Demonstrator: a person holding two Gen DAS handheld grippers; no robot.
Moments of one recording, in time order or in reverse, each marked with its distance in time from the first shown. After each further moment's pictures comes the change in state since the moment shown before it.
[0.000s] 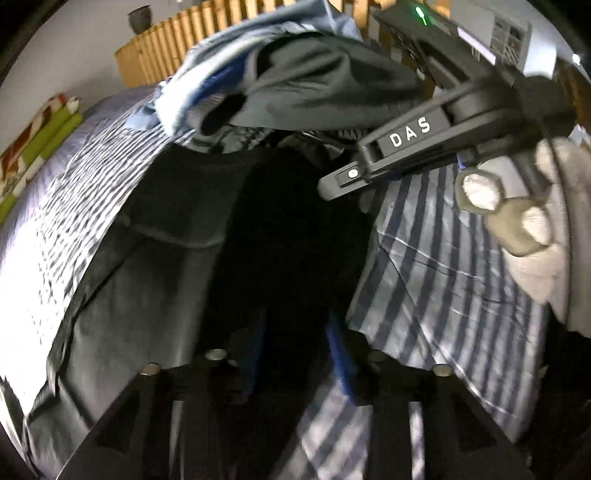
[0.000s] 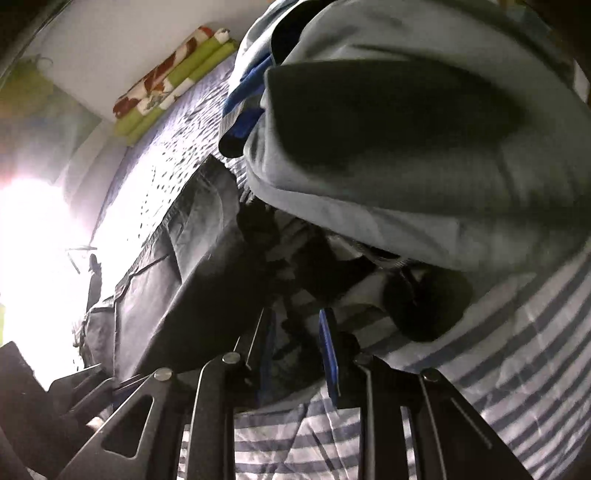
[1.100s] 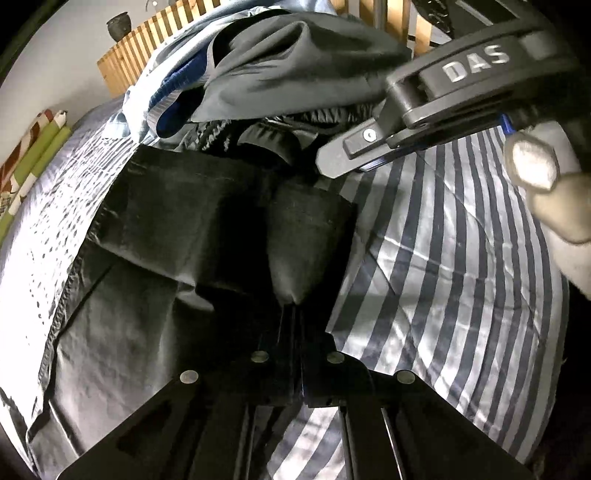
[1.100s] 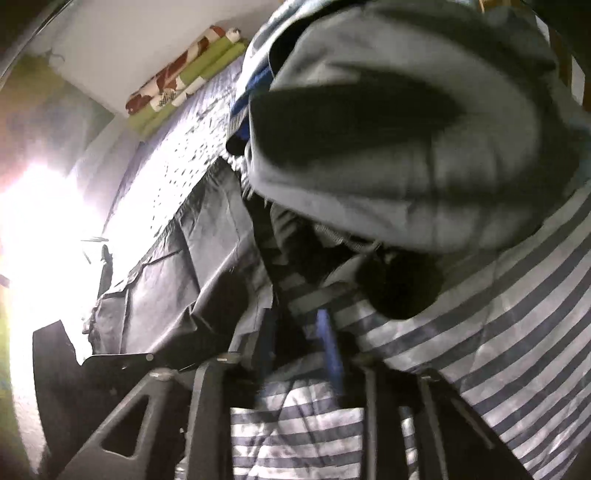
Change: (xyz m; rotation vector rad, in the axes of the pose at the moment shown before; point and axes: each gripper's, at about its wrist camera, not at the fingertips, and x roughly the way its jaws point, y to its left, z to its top) left arm 0.033 -0.019 0.019 0.040 0.021 0.021; right arm -0.024 -0.006 -0.012 -0.036 -0.016 0.027
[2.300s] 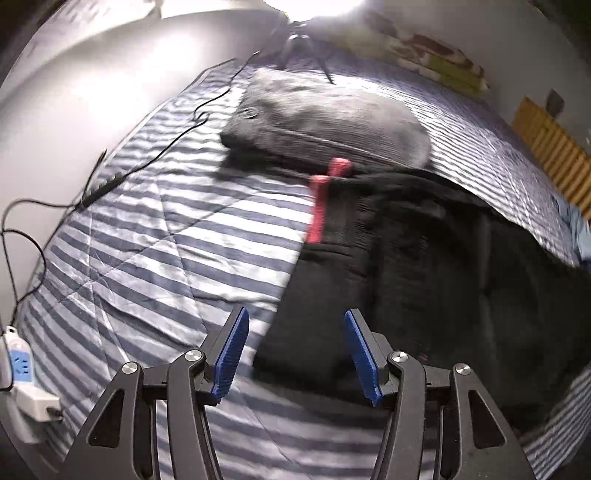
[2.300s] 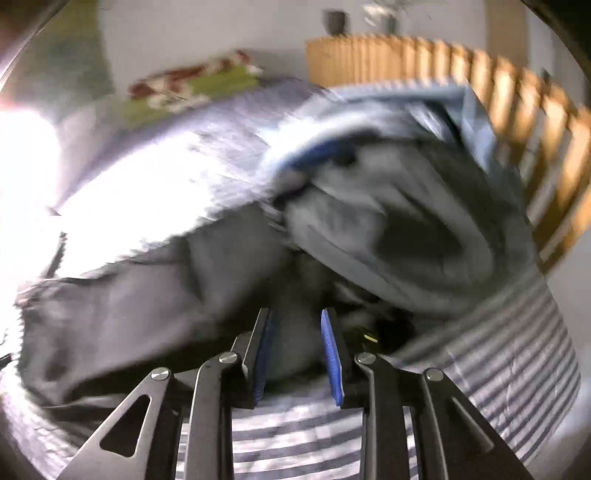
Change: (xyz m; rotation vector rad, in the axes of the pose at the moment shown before) left arm -0.231 0.295 -0.431 -1.253 -0.043 0.522; right arm -0.040 0.115 -0.031 -0.279 -0.217 -0.276
